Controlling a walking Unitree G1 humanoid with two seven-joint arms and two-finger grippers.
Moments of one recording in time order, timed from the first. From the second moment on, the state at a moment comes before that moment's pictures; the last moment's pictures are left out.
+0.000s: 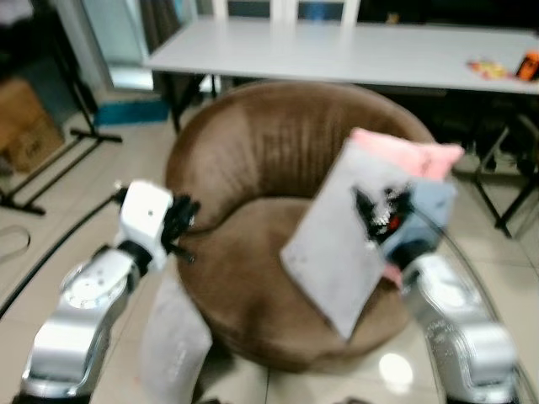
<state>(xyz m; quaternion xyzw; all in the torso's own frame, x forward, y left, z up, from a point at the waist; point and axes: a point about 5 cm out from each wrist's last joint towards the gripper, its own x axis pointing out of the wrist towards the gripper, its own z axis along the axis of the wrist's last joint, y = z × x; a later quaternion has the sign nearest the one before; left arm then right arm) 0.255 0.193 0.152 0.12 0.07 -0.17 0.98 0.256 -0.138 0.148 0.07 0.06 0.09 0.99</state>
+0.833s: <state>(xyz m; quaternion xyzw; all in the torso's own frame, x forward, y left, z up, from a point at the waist) 0.256 0.202 0.155 0.12 0.05 -0.14 0.98 0.251 -0.149 0.141 0.08 0.08 0.03 0.99</state>
